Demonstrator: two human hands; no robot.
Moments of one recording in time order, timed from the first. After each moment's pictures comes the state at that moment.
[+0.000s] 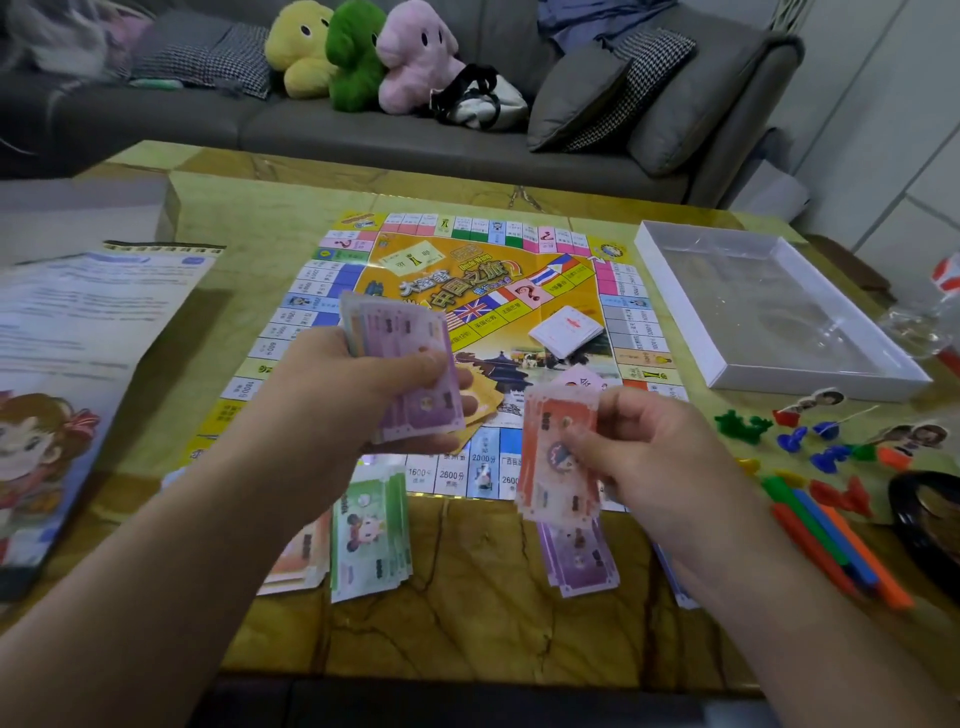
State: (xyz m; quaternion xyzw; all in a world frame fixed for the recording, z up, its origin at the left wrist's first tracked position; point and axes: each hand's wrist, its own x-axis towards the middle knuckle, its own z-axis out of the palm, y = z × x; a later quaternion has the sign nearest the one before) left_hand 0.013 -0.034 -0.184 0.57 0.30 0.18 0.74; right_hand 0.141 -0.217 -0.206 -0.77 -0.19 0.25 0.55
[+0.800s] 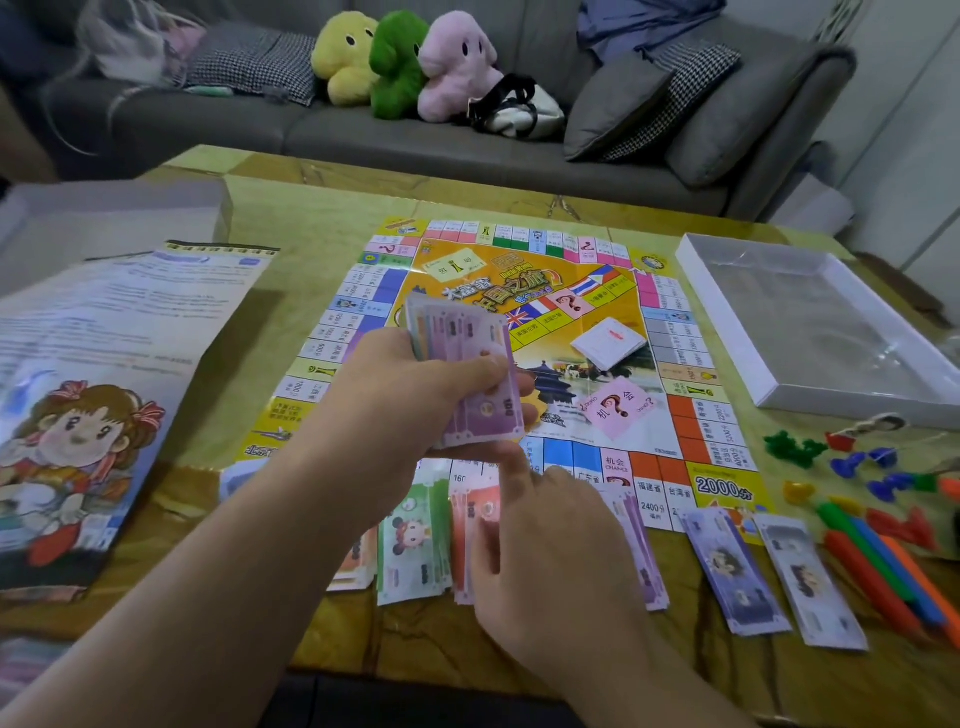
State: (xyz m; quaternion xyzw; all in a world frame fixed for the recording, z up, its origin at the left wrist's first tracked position) left_hand 0.010 -0.032 -0.181 0.56 0.28 0.17 0.76; right_hand 0.058 -0.171 -0.249 -0.87 -0.48 -0.02 0.13
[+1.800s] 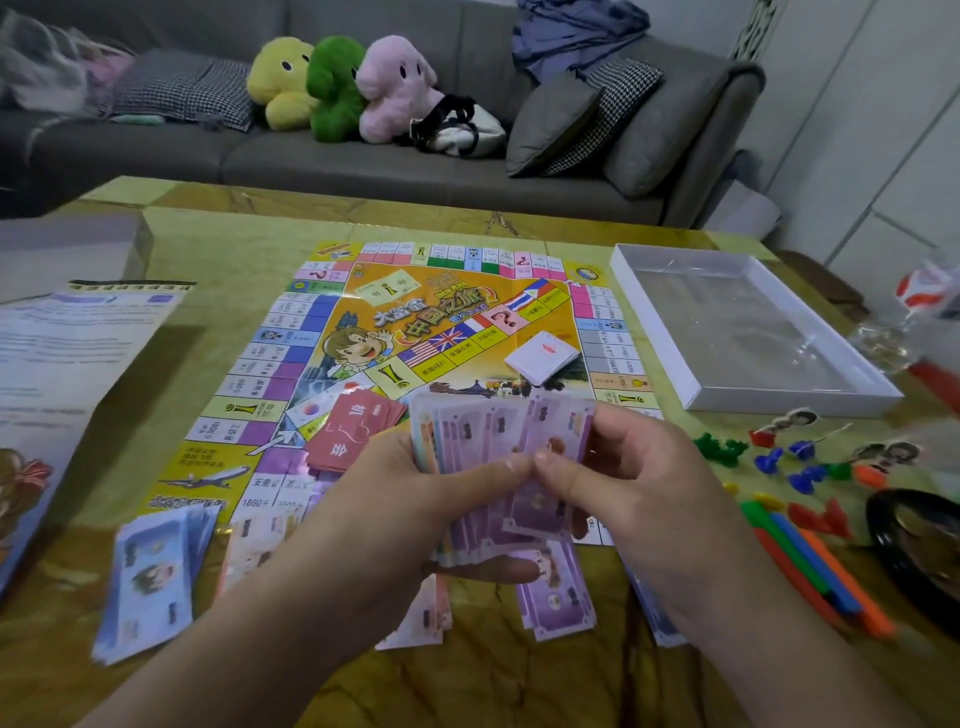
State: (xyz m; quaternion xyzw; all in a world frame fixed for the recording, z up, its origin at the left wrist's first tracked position) left_hand 0.027 -0.088 -0.194 0.53 0.23 0.05 0.81; right_hand 0.149 -0.231 -0.201 -0.72 -0.29 0.24 0.58
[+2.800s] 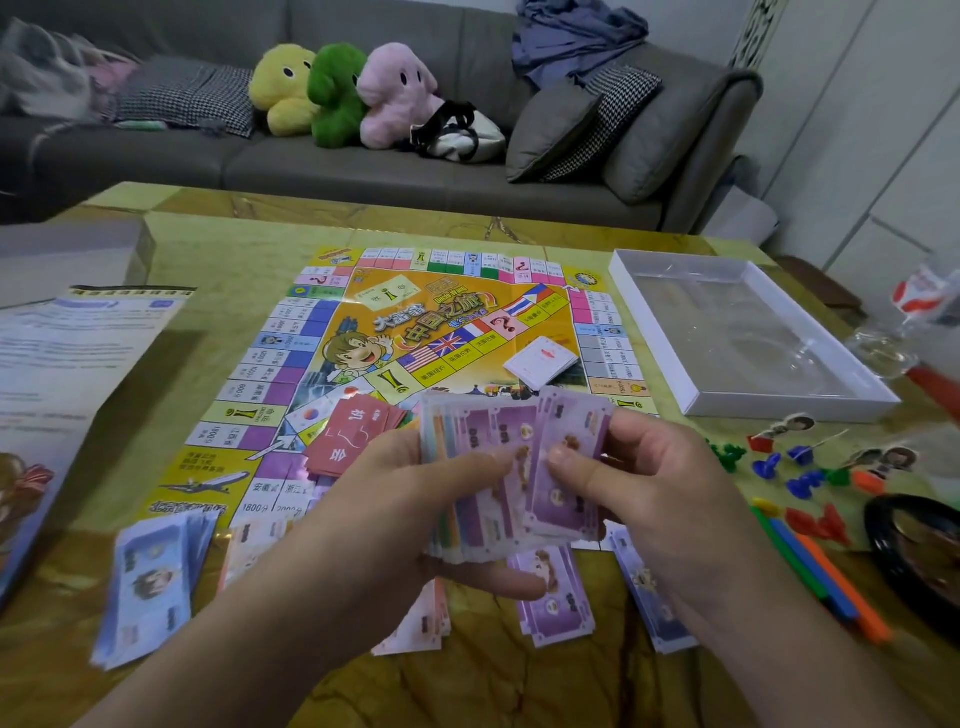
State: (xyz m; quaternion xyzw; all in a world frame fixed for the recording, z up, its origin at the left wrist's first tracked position) left_hand 0.025 -0.086 -0.190 0.49 0.22 0.05 0.84; right_hand 0.157 -0.234 -0.202 -0.71 -0.25 0.25 0.61
